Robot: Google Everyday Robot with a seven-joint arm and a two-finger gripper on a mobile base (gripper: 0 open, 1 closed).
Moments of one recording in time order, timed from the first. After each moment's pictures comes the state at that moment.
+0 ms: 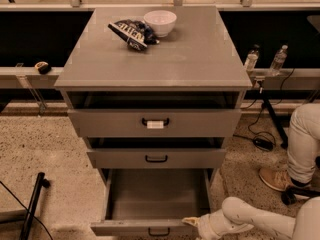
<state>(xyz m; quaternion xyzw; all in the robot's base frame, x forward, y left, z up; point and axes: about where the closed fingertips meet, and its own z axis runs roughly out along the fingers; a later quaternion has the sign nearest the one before) 0.391 -0.127 0.213 -0.68 0.64 0.29 0.22</state>
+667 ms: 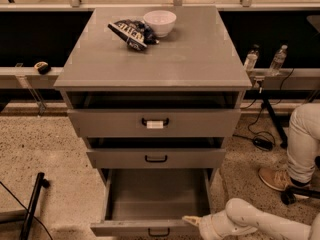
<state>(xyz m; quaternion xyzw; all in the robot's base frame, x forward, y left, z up) 0.387 -0.126 0.236 -0.69 0.62 0.29 0.25</state>
